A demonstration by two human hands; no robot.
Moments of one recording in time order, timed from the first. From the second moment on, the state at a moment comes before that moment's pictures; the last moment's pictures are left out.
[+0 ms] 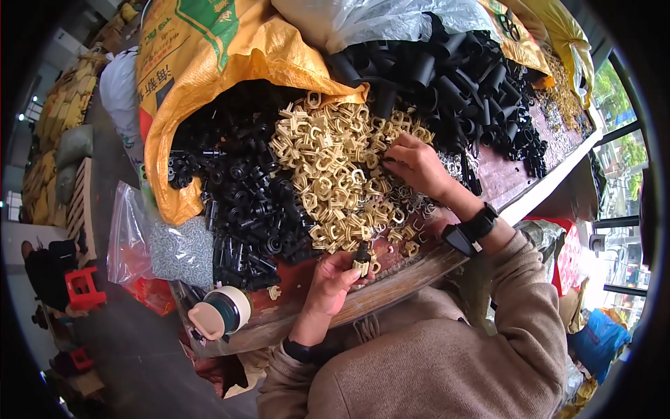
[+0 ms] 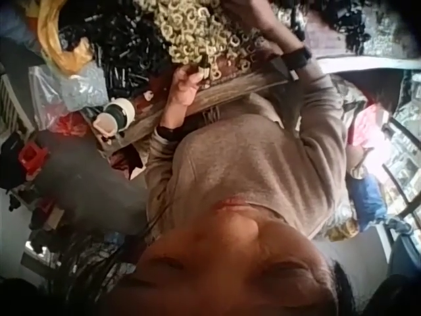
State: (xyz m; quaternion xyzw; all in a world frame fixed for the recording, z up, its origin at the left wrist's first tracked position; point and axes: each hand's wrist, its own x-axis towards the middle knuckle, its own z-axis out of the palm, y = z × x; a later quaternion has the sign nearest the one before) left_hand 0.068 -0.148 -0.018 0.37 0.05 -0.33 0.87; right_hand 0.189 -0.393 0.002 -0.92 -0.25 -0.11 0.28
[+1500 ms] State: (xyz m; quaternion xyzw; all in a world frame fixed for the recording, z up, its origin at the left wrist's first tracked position) left_hand 0.074 -0.200 -0.006 0.47 0.02 -0.33 0.82; right_hand 0.174 -0.488 0.004 -0.93 -0.09 -0.34 0.10
